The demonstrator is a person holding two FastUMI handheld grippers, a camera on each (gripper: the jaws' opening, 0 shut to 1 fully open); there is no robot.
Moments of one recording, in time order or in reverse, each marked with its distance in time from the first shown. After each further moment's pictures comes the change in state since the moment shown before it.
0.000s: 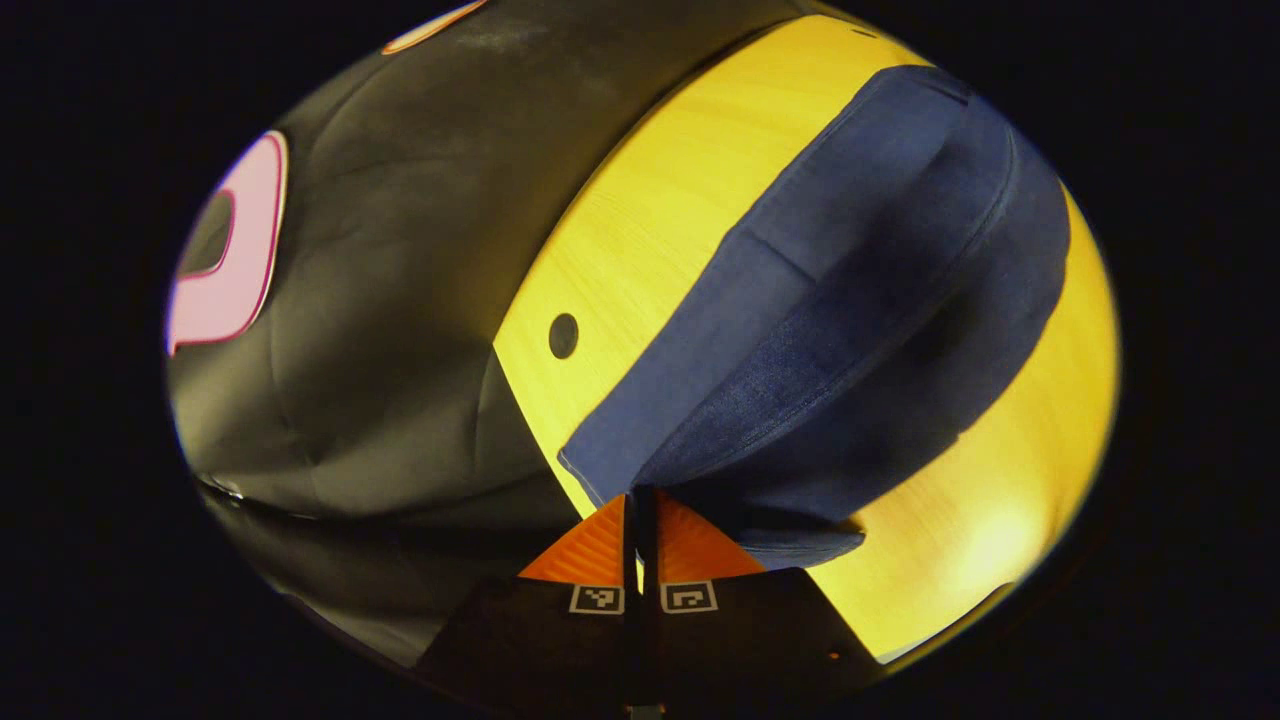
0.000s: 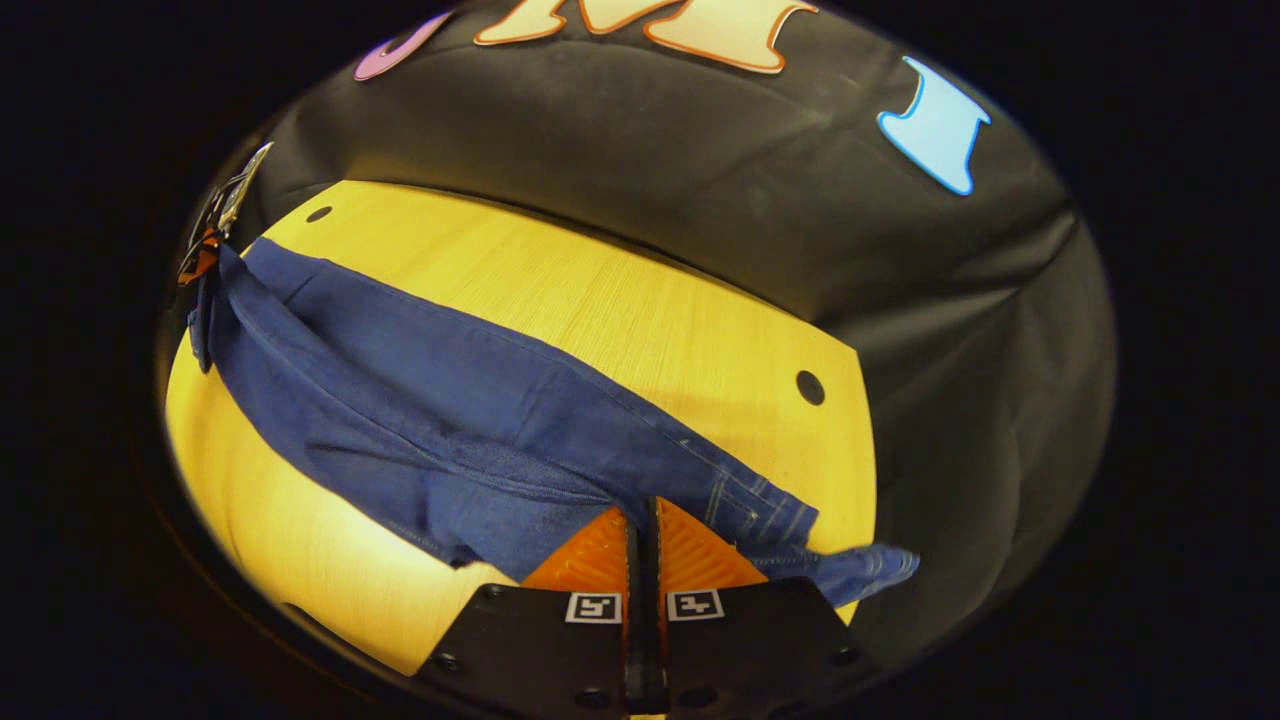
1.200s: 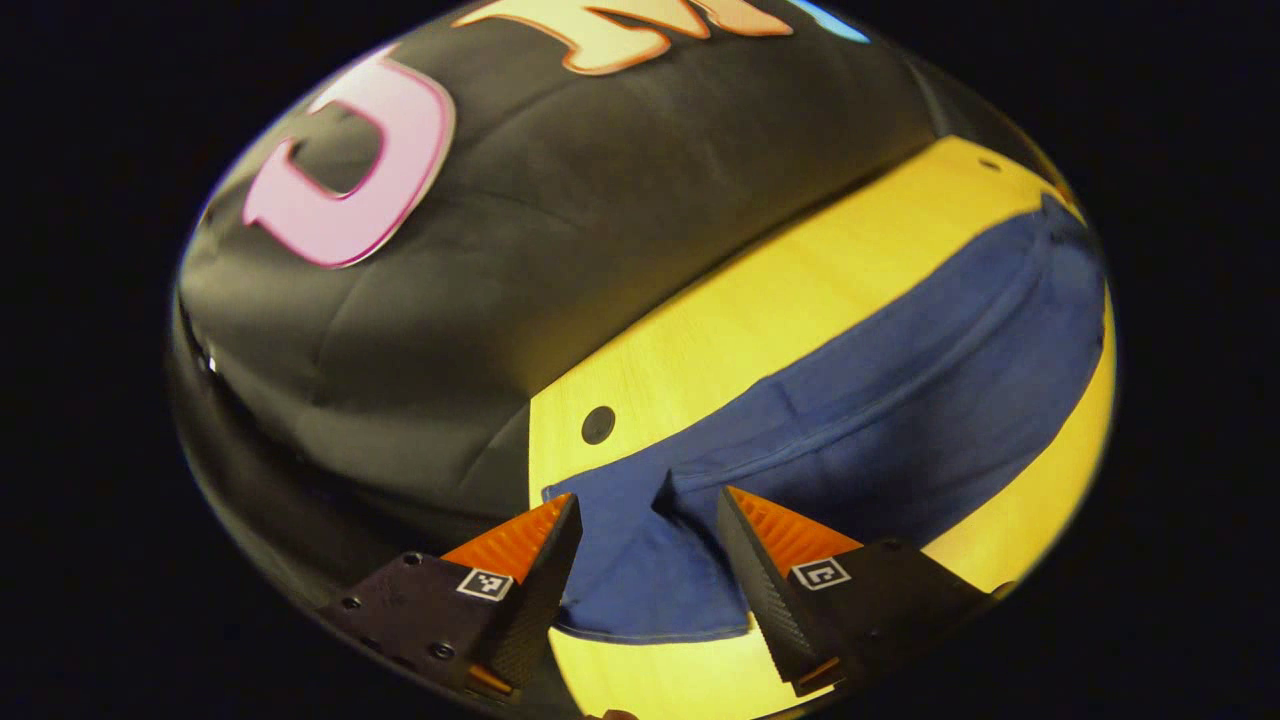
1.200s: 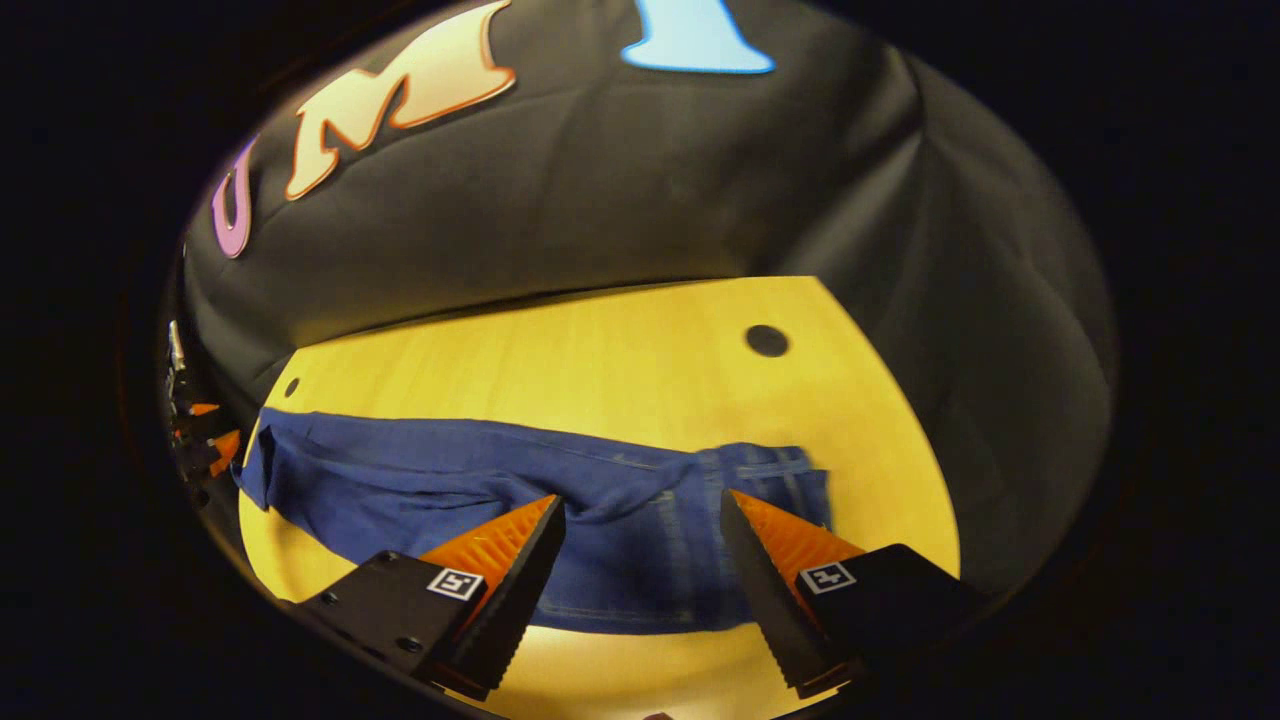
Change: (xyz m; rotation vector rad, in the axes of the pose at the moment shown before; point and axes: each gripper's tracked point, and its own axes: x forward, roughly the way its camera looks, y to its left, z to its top) left arm -0.055 -0.014 0.059 -0.526 -0.400 0.057; right arm -0.017 -0.138 -0.033 0.500 -0.105 0.070
